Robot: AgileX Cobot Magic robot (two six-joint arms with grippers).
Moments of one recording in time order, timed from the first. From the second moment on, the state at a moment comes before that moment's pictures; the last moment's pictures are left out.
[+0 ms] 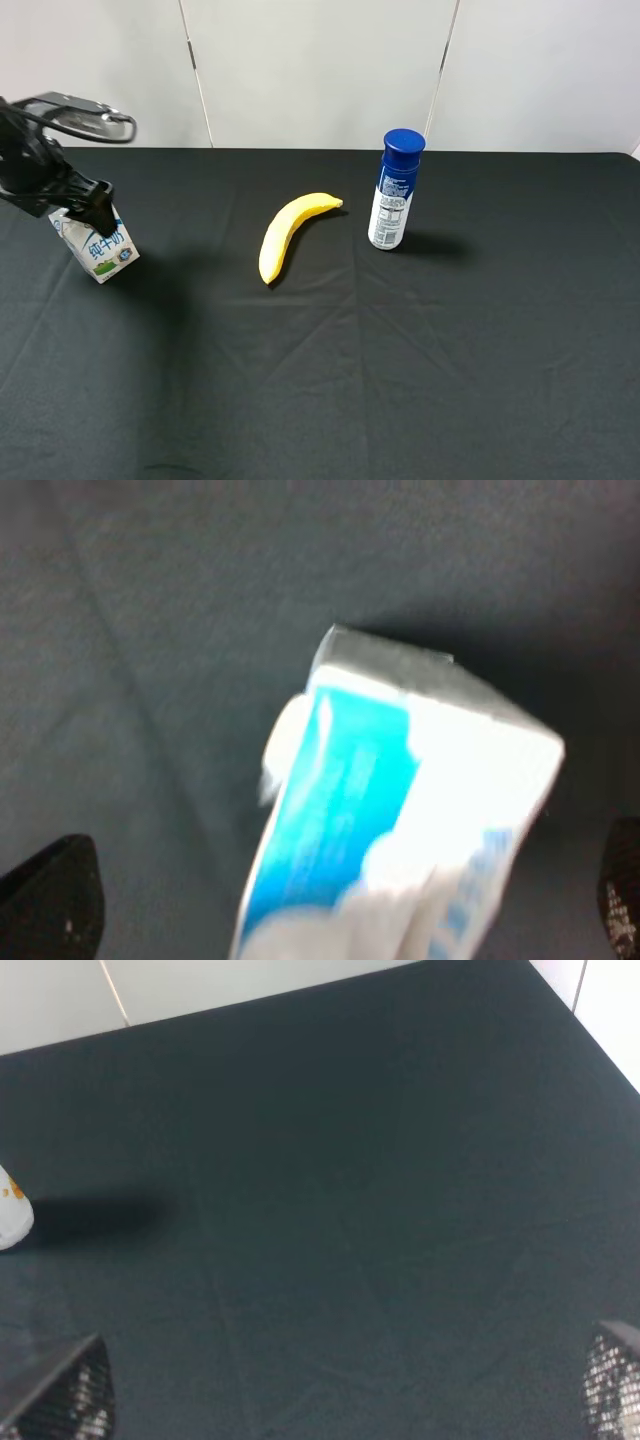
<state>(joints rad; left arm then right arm) -0.04 1.73 -1.04 -0.03 0.62 0.37 -0.08 -0.01 -0.50 -0.05 1.03 0.13</state>
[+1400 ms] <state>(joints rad) -0.07 1.81 -1.04 0.01 0.58 0.39 -0.08 -0.01 -0.50 -0.05 1.03 0.13</state>
